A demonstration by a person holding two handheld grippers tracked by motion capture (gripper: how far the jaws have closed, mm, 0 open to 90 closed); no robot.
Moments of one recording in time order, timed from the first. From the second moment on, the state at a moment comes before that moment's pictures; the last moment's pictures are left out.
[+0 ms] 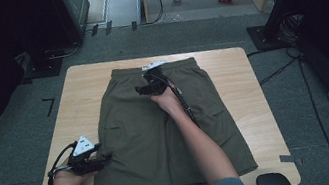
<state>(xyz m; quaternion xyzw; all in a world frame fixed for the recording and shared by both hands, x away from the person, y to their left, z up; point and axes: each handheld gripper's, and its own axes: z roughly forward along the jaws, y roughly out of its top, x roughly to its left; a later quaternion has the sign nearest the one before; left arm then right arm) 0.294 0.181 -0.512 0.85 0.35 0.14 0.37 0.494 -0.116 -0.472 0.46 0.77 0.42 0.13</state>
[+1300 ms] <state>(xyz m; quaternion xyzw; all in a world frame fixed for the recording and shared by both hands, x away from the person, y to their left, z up) 0.283 0.181 -0.509 0.85 0.36 0.12 0.36 0.524 -0.002 -0.507 0.42 0.80 0.41 0.11</state>
